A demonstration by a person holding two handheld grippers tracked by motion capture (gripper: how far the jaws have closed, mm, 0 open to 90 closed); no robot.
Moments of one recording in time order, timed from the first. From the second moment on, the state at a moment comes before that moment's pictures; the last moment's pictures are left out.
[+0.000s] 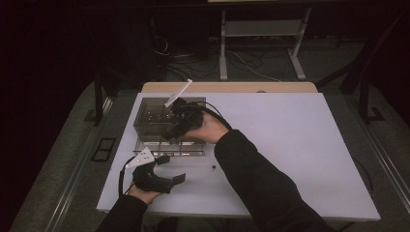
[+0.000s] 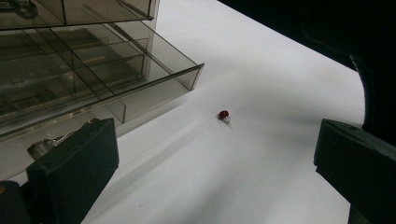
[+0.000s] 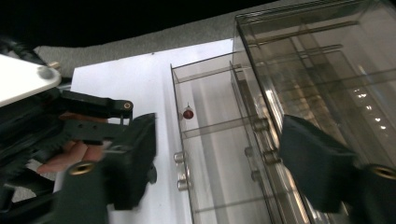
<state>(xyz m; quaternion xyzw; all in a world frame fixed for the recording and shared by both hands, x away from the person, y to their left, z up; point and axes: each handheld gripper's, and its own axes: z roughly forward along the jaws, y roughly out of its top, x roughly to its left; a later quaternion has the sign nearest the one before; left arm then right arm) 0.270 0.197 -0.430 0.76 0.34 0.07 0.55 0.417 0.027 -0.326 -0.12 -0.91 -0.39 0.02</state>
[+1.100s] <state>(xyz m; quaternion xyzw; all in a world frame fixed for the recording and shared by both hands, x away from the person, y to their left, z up) 0.270 0.198 -0.429 0.76 0.35 0.07 0.55 0.375 -0.075 -0.343 -0.19 -0.90 -0.39 -0.01</state>
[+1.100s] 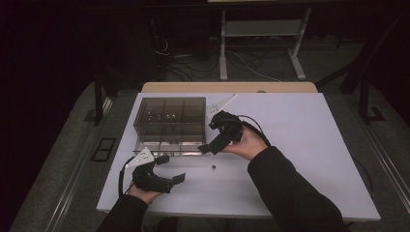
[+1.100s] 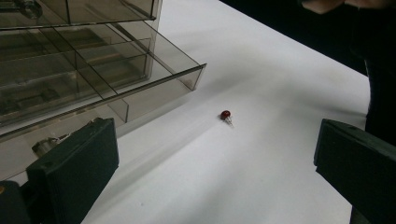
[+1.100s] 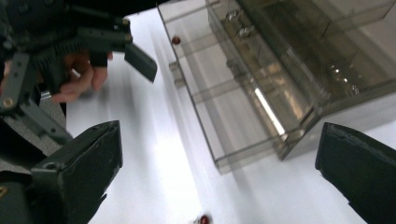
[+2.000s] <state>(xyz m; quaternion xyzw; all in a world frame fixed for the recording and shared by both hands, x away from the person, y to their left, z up) 0.270 0.197 -0.429 0.76 0.35 0.07 0.55 0.357 -0.095 -0.425 -0.21 -0.91 -0.35 0.04</state>
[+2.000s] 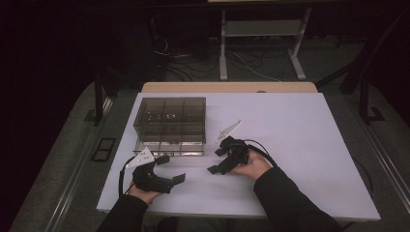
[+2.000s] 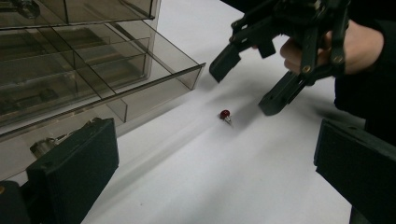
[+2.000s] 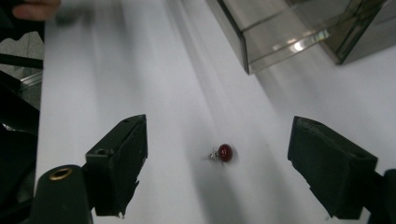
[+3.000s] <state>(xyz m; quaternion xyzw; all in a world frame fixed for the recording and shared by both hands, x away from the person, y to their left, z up) 0.270 0.197 -0.430 0.76 0.35 0.07 0.55 0.355 -0.092 -0.436 -0.18 -0.92 -0.33 0.02</state>
